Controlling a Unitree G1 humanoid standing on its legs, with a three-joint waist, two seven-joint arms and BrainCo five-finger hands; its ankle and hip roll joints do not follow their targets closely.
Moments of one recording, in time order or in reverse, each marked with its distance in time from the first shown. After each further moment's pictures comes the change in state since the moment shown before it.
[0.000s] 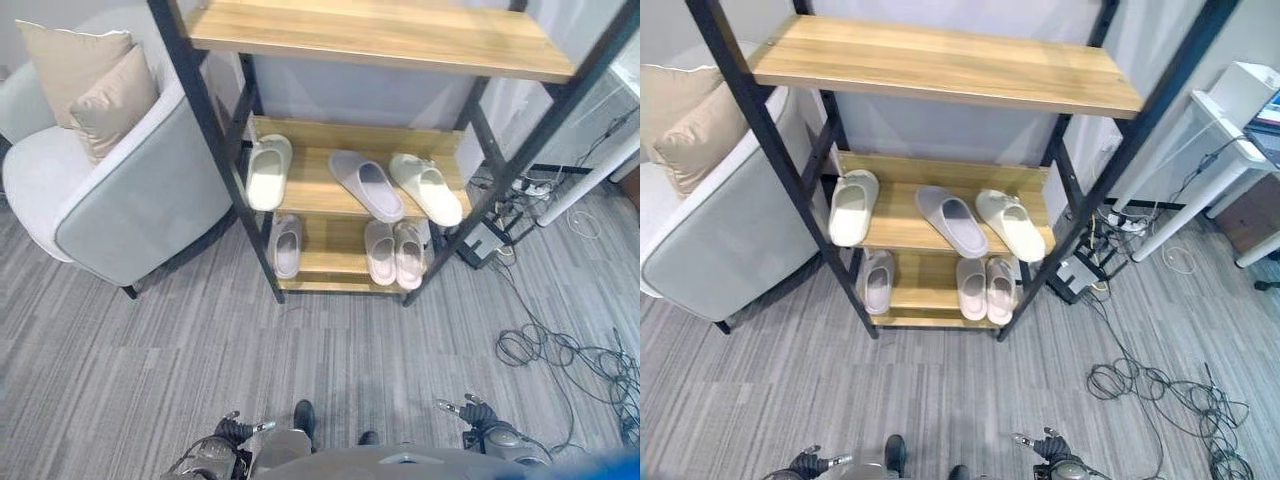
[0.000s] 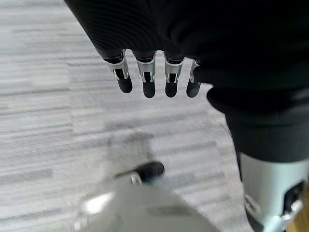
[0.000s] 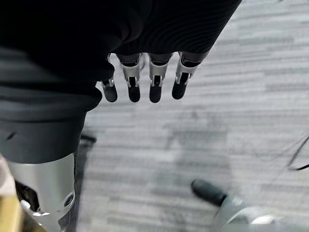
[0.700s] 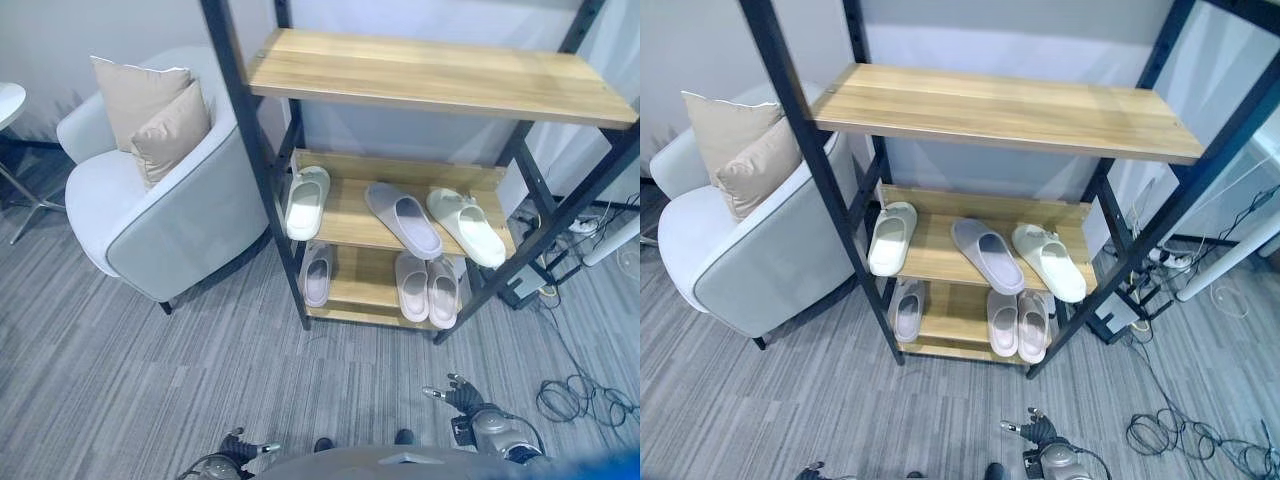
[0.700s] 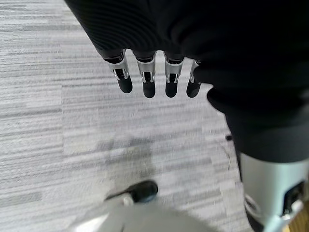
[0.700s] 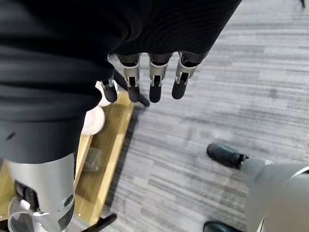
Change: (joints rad) left arm 0.066 -0.034 -0.086 -0.054 0.050 -0.006 0.034; right arm -0.020 0.004 0.070 -0.043 -0.085 -0.001 0.019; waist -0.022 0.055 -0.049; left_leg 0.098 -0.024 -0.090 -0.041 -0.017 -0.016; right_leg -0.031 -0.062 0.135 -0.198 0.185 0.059
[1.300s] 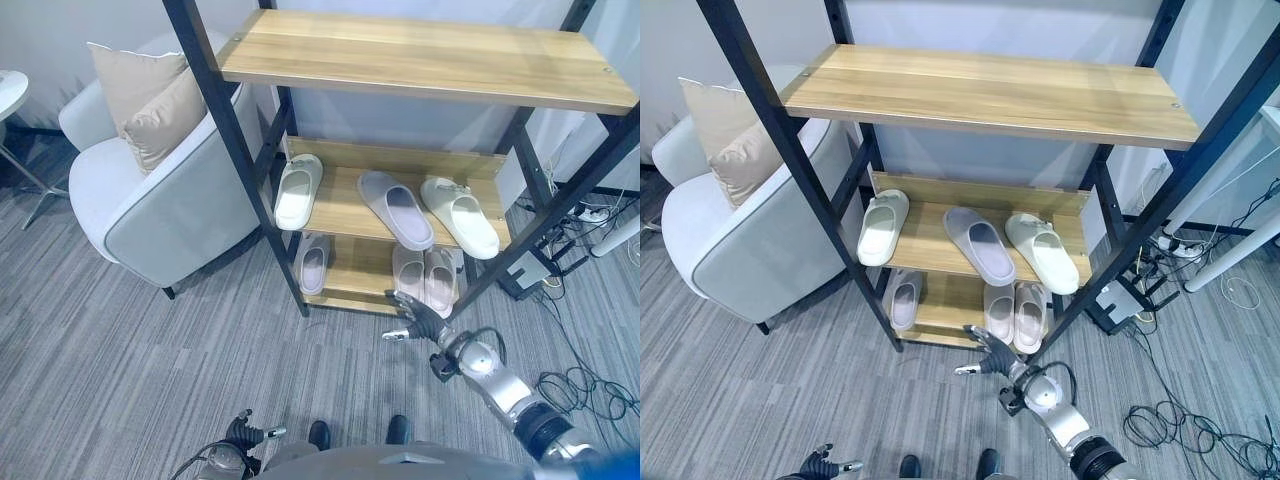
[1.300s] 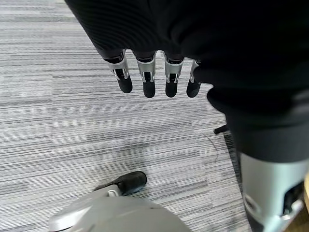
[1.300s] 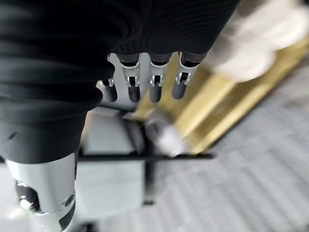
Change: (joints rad) left arm 0.017 0.018 -0.001 -0.088 0.016 -0.020 -0.003; right arm -0.038 -0.267 0.321 -0.855 0.059 -0.055 0.240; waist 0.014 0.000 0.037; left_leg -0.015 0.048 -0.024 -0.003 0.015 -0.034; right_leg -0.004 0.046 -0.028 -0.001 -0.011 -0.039
